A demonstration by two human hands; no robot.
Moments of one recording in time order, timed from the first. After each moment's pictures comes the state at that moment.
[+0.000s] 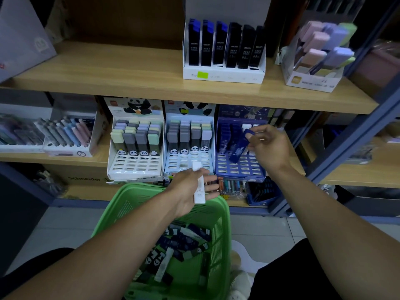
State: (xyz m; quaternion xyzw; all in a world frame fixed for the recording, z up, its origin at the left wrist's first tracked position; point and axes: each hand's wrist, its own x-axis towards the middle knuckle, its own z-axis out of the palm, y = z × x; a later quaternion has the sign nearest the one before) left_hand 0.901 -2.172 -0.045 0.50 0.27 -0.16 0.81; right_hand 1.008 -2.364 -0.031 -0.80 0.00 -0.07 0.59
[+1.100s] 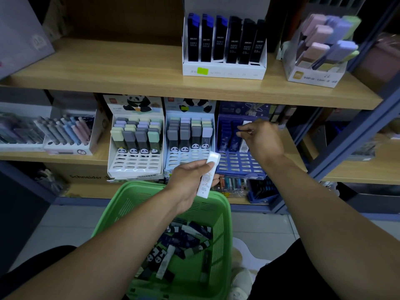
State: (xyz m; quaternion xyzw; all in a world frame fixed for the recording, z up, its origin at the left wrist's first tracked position) left_hand 0.903 -2.173 -0.048 0.51 0.23 -0.09 0.83; right_hand 1.032 -2.353 -0.033 -0.94 -0.10 -0.14 0.31
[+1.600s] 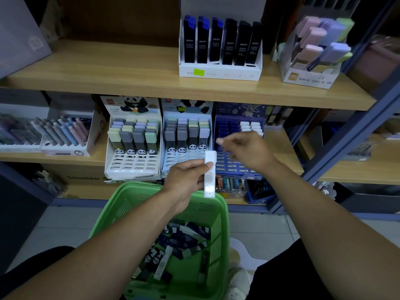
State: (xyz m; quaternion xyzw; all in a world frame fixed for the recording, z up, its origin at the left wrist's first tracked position) left_hand 0.904 -2.173 -0.051 0.56 0.21 -0.07 0.80; right_hand 0.995 -2.340 -0.021 -0.87 -0.15 0.06 0.47
